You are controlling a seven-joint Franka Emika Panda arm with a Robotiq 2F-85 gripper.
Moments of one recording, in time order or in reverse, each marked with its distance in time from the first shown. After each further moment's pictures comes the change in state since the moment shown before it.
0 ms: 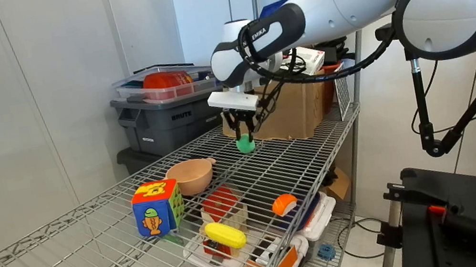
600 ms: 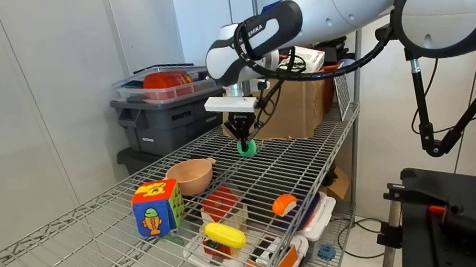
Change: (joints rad) arm 0.005 -0.001 0.051 0.001 0.013 -0.133 -0.001
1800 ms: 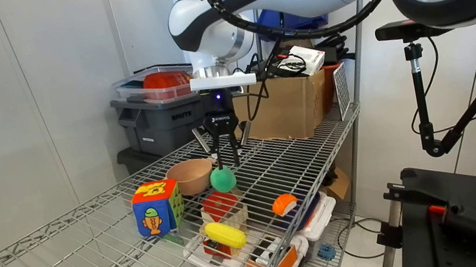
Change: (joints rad) arm 0.052 -0.078 0.192 0.003 0.107 -0.560 -0.537
